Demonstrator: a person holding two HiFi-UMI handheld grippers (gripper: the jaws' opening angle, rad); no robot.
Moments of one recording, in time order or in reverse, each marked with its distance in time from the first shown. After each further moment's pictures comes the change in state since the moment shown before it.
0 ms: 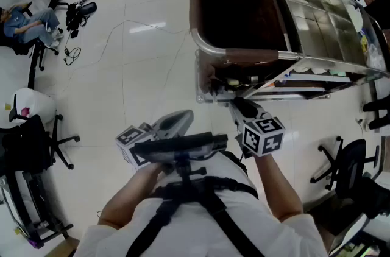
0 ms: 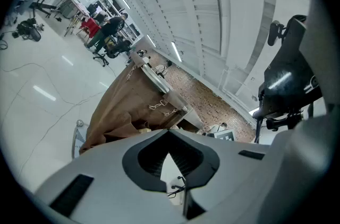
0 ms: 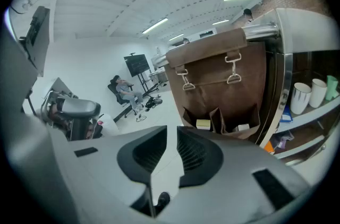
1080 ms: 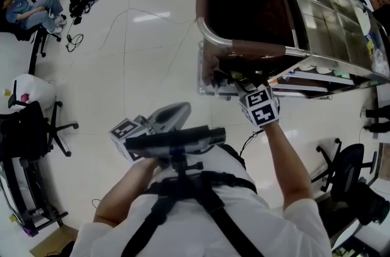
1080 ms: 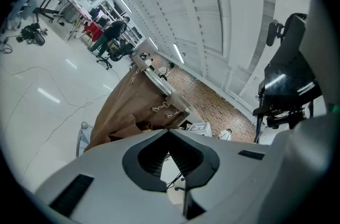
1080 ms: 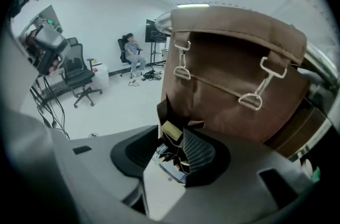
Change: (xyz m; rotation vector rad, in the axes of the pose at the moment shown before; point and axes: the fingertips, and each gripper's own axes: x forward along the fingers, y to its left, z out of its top) left arm -0.011 0.003 0.005 0.016 -0.021 0.035; right arm 0.062 -0.068 -0.002 -0.500 0.190 -0.150
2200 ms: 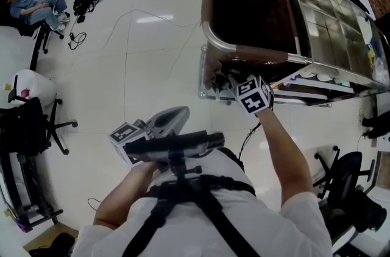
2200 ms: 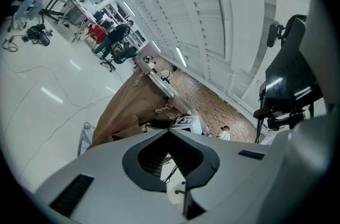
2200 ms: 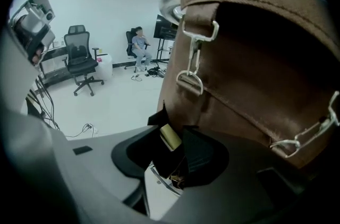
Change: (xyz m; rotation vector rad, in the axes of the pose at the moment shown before) left arm -0.012 0.006 -0.001 -0.014 -0.019 0.022; right arm 0.047 -0.005 0.028 -0.129 0.021 -0.006
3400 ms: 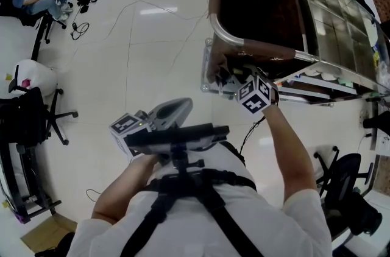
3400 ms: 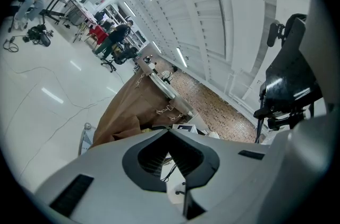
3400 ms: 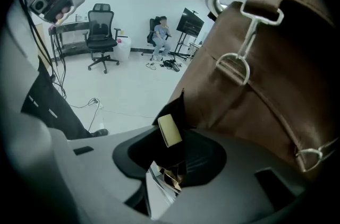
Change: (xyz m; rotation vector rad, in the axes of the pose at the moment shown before) left arm 0.000 0.001 0.007 0.001 -0.027 0.014; right arm 0.005 0.022 -0.013 -0.300 0.048 0.047
